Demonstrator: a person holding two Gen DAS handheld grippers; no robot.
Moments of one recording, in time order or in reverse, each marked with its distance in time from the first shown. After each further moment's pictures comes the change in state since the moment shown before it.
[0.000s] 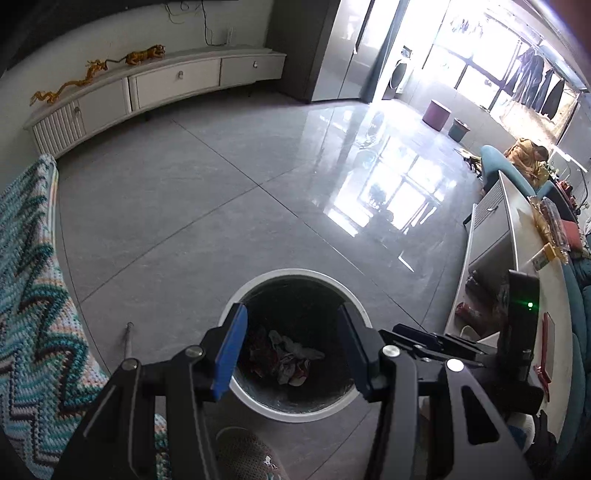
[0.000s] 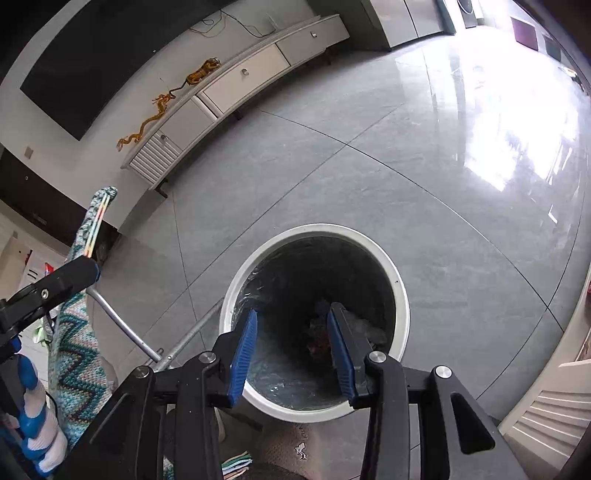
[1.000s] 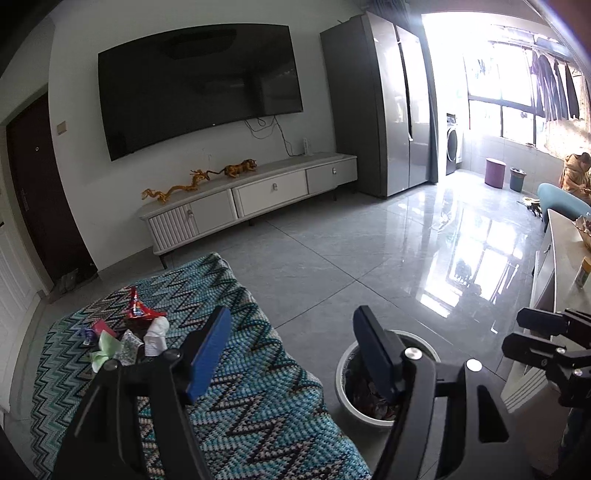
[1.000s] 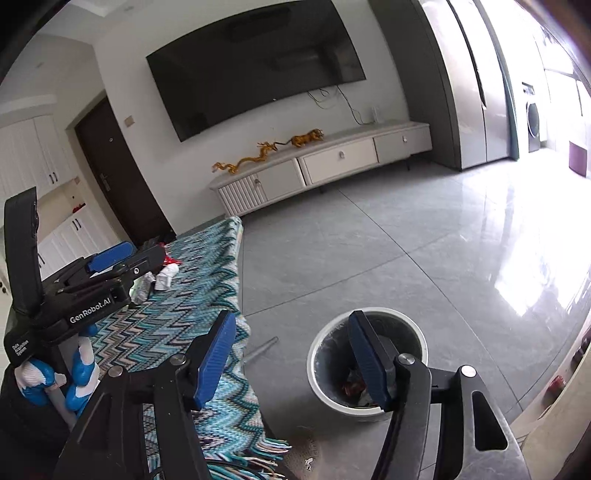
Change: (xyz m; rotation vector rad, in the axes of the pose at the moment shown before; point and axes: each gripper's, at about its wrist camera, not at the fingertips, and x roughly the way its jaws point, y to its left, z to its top) left arm -0.211 -0.009 -0.067 0.049 -0.413 0.403; right arm -0.179 0.149 -0.052 -0.378 -0.299 0.103
